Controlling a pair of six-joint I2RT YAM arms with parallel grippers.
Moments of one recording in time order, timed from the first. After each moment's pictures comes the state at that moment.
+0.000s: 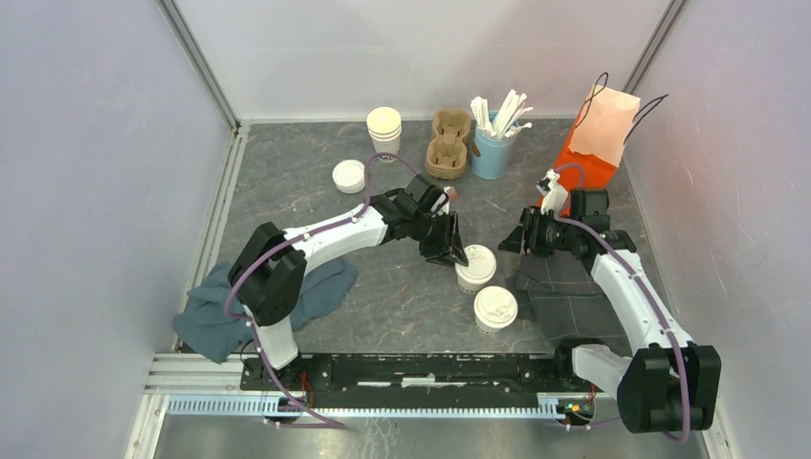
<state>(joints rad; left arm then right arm) -0.82 1.79 1.30 -0.43 0.44 -0.78 0.04 1.08 0.74 -0.52 -0.67 0.22</state>
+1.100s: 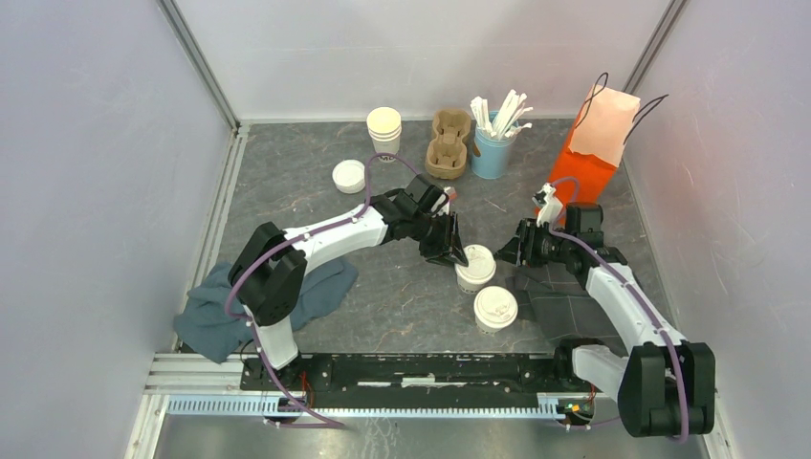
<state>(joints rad) -0.82 1.80 1.30 -0.42 0.45 -0.78 0.04 1.10 0.58 -0.32 -0.69 0.22</state>
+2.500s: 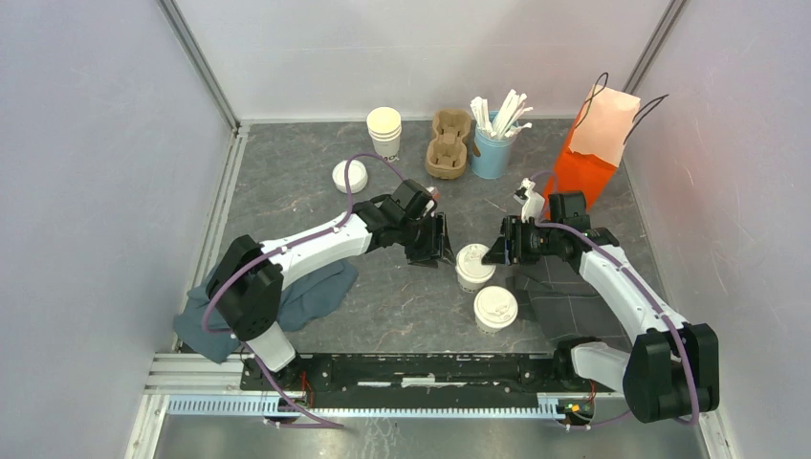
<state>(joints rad) -0.82 1.65 1.20 -0.46 0.30 -0.80 0.16 1.16 0.74 -0.50 -0.68 0.20</state>
